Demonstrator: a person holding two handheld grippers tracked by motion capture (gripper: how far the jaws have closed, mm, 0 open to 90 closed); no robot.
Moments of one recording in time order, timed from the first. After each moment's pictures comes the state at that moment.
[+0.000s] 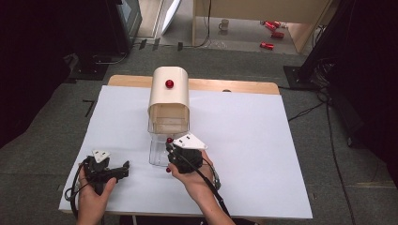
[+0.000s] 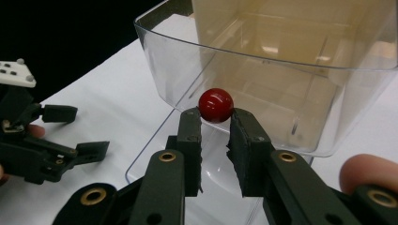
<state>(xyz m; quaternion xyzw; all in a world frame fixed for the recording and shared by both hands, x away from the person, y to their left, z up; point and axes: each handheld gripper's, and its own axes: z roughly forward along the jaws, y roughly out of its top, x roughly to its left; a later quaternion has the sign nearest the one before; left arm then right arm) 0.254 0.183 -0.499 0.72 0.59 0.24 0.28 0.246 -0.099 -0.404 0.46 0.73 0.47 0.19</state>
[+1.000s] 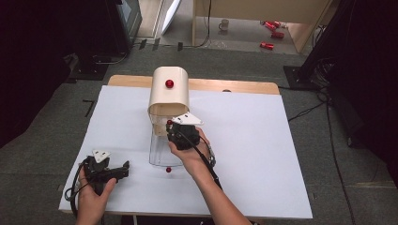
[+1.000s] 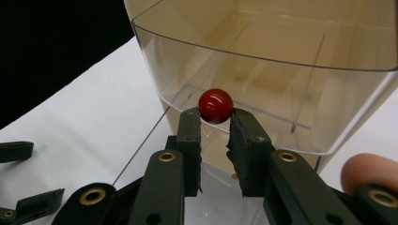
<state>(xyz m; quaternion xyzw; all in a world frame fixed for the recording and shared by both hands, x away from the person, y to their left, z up) 0.254 0.183 -0.499 0.72 0.59 0.24 0.28 0.307 -0.094 -0.401 0.47 0.73 0.46 0.20</state>
